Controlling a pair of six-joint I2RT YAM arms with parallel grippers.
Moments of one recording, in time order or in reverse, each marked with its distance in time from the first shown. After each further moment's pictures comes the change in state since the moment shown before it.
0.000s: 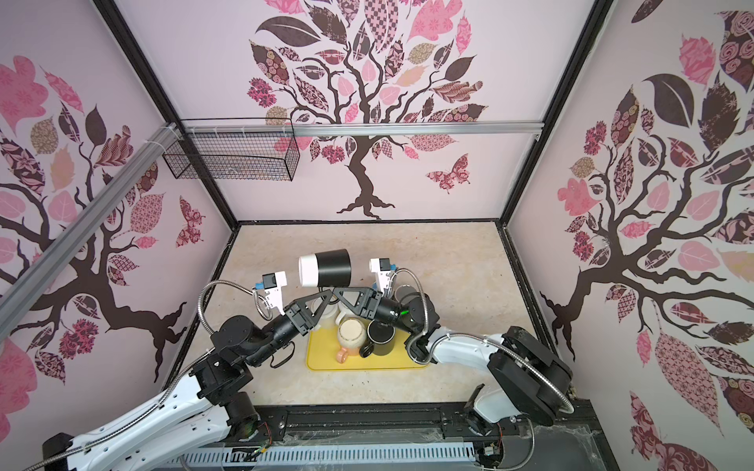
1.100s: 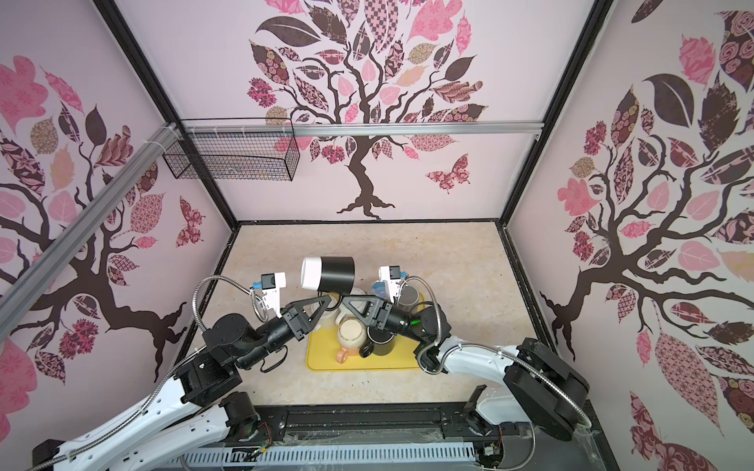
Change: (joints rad) left arm -0.023 -0.040 0.099 -0.211 0.005 0.054; right arm 0.016 -0.112 -0.114 0.023 0.011 -0.072
